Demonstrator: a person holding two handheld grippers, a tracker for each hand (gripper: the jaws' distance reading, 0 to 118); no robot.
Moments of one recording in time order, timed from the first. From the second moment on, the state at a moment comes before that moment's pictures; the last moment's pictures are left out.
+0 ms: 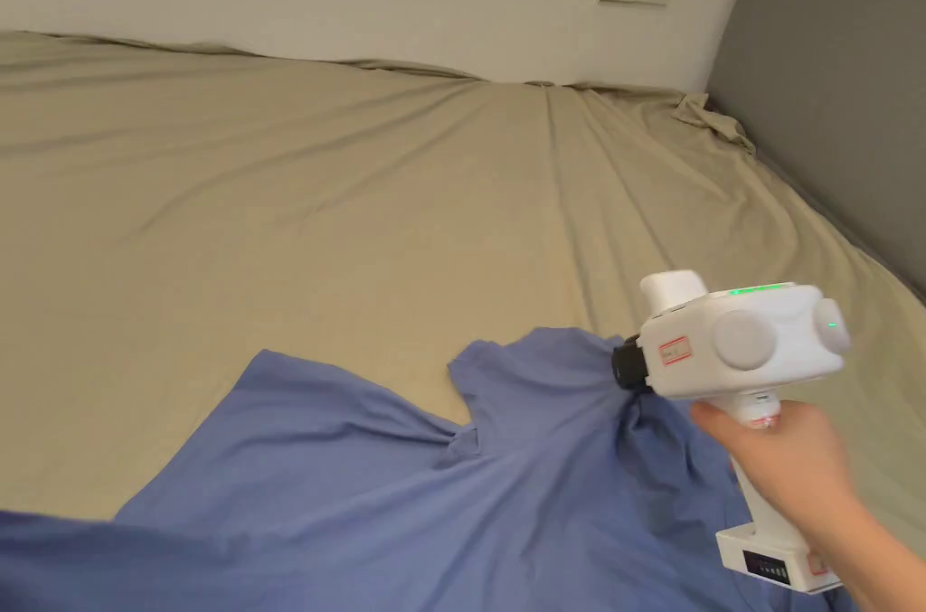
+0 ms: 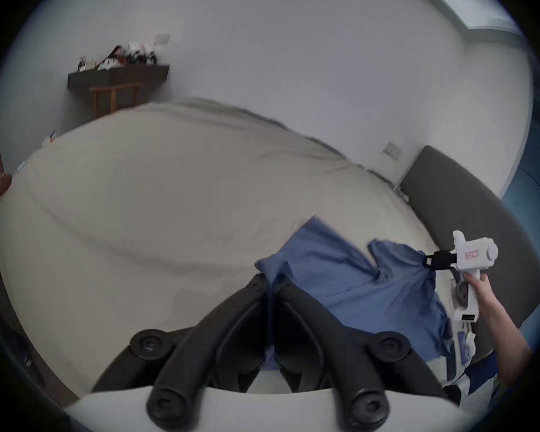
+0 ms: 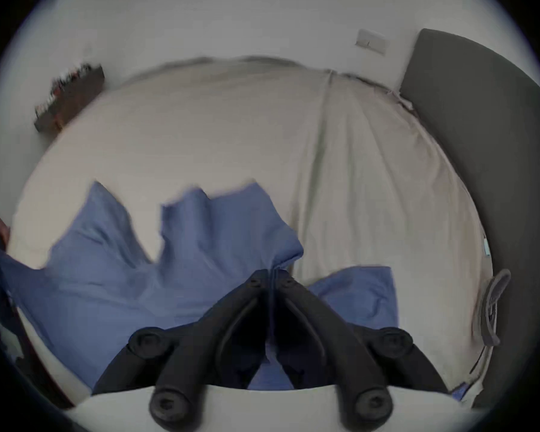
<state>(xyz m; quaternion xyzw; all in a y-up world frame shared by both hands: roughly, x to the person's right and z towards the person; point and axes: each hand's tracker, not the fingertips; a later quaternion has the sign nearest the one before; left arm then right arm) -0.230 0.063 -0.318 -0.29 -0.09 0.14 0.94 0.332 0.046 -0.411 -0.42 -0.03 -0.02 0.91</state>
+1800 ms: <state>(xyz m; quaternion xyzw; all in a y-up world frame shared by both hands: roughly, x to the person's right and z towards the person) -0.112 0.535 -0.542 0.03 -0.07 -0.07 0.99 0.351 0.581 -0.410 0.06 -0.09 0.01 0.99</state>
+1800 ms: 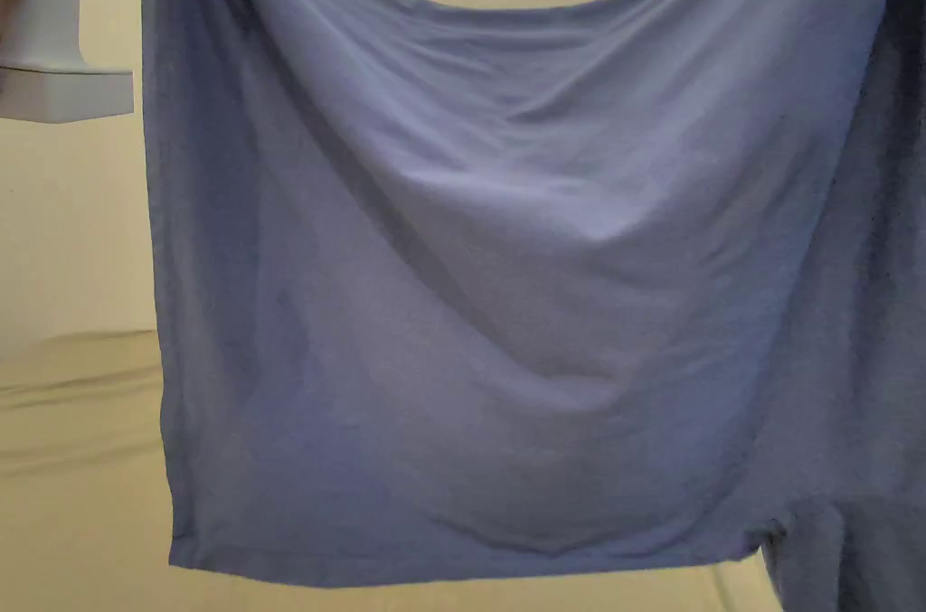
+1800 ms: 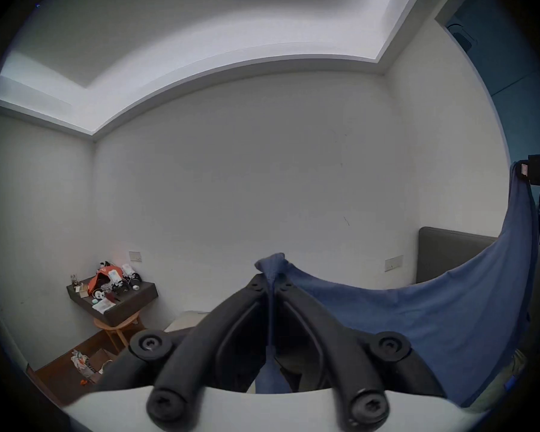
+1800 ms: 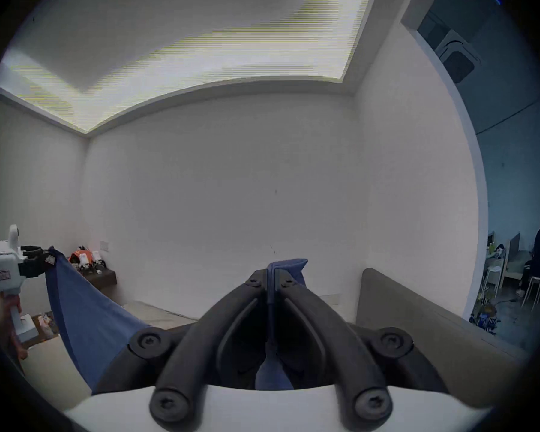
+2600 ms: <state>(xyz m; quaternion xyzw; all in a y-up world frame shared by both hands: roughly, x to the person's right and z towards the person) -0.123 0.171 -0.607 -0.23 -0.12 -0.04 0.97 0.377 0.169 -0.486 -0.21 -0.01 -0.08 0.98</state>
